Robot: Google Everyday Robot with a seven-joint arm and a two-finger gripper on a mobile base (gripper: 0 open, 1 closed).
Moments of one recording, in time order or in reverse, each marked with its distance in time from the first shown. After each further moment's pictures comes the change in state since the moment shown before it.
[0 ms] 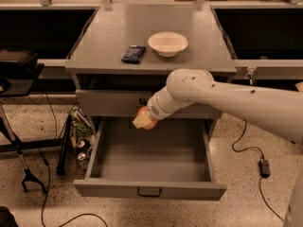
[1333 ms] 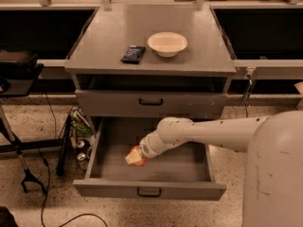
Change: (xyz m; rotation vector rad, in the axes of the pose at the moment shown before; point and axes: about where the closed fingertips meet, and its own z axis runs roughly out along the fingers) arm 0.106 0.050 0.147 -0.157 0.059 0.205
